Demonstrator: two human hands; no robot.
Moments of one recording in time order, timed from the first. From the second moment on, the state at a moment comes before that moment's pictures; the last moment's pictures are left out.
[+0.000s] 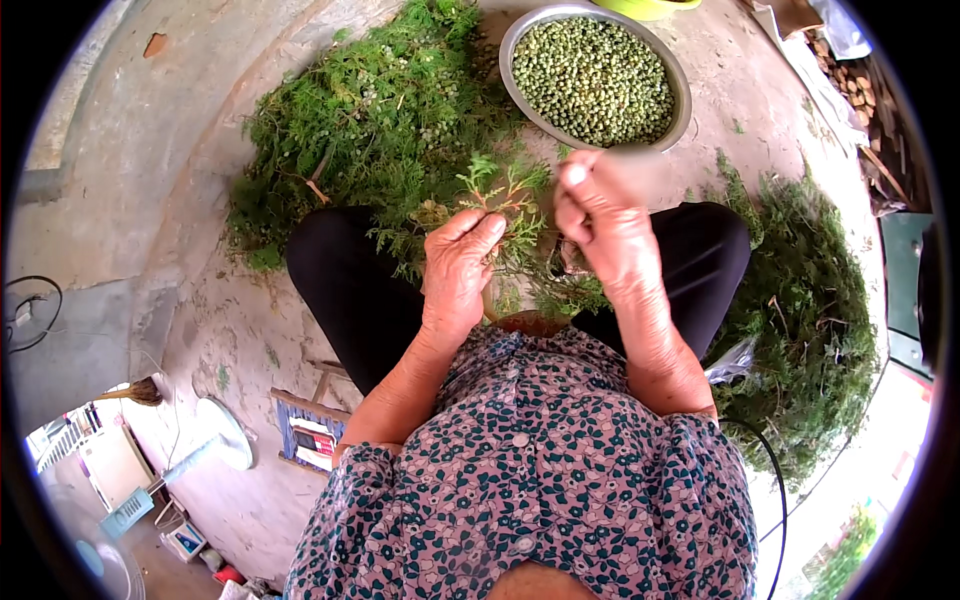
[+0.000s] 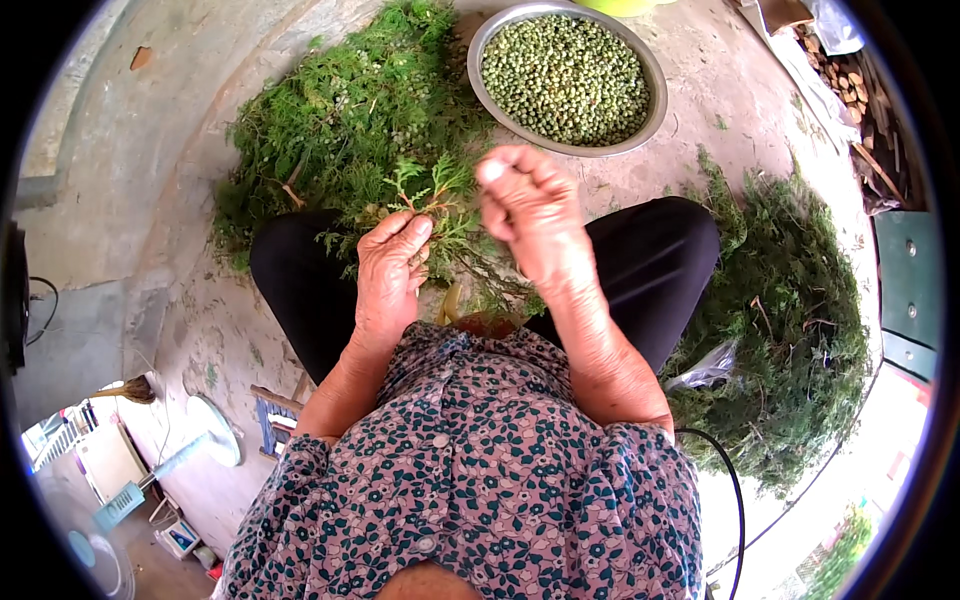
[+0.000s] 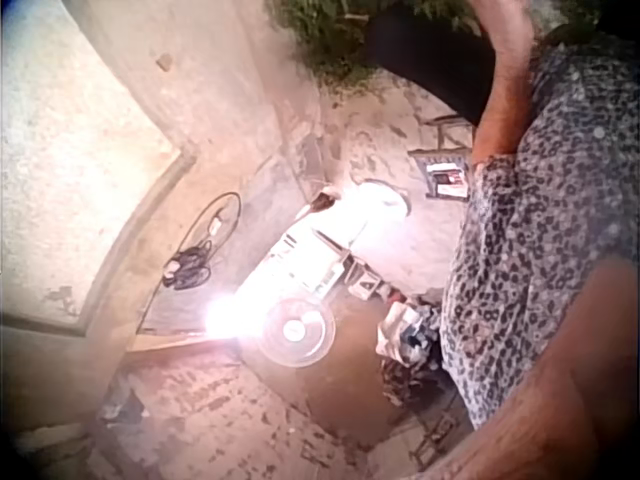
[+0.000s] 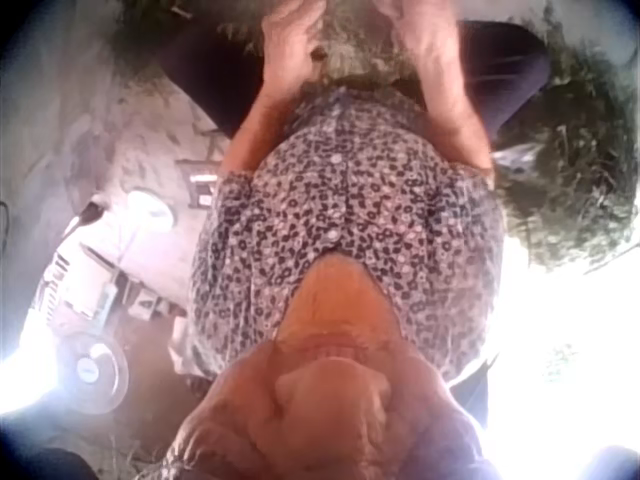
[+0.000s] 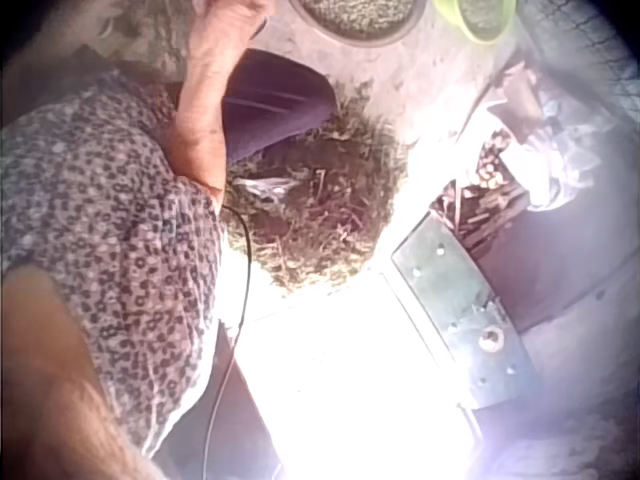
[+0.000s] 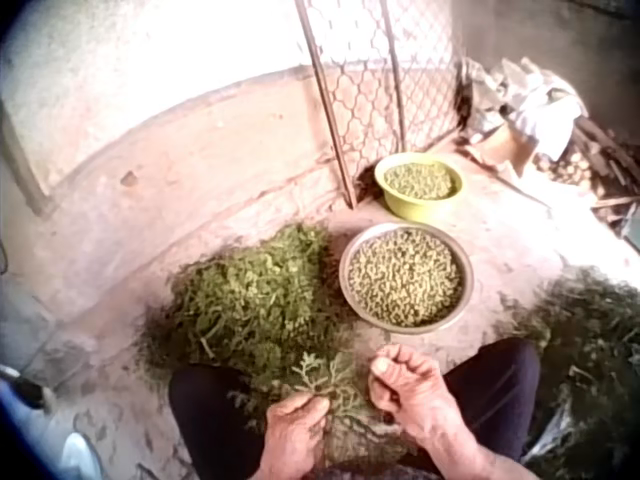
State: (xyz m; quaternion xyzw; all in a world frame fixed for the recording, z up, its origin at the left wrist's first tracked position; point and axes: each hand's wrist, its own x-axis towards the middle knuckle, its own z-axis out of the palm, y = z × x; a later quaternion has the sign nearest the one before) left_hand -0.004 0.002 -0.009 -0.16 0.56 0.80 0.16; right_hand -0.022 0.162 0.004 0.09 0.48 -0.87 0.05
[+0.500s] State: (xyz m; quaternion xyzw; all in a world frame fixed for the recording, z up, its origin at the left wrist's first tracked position) left_hand -0.008 -0.001 -0.002 -0.13 0.52 0.83 0.17; right_hand -0.013 0.166 -0.016 0.15 0.31 -0.91 0.24
